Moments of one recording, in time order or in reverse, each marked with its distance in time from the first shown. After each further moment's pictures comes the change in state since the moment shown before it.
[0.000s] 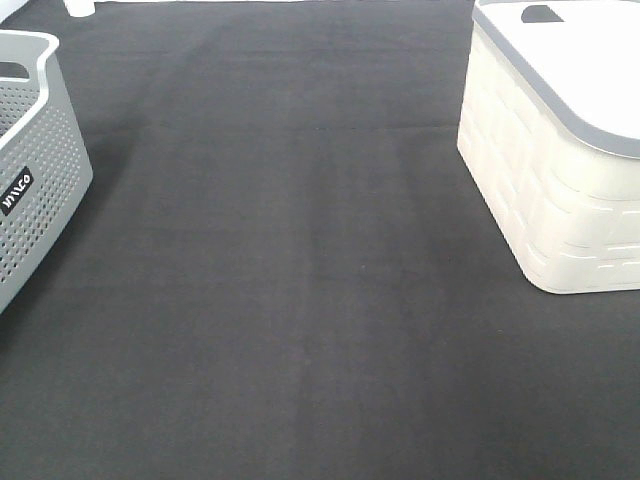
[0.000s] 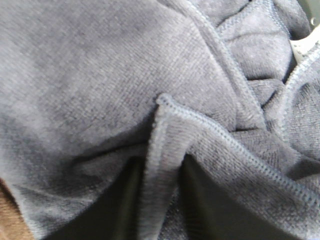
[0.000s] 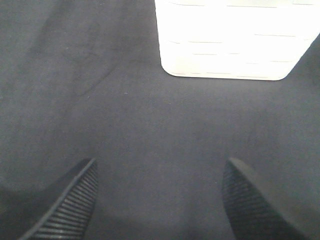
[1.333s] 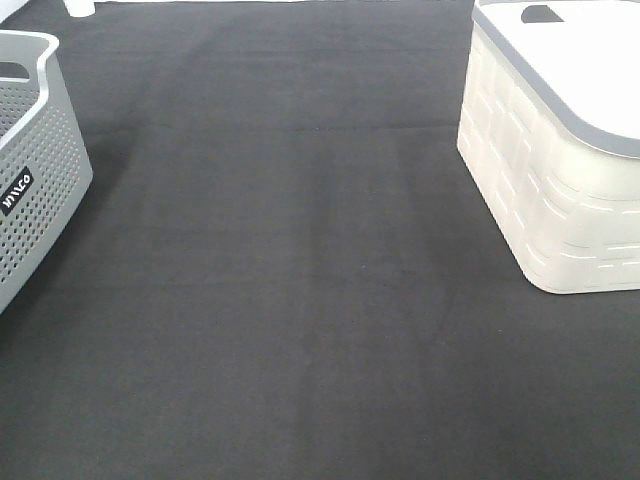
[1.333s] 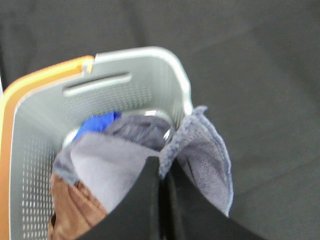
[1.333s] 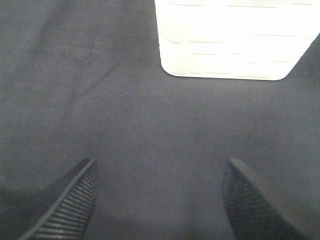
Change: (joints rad) left arm 0.000 -0.619 -0.054 -0.175 0.203 0.087; right arm 0.000 0.000 0.000 0.000 0.000 0.000
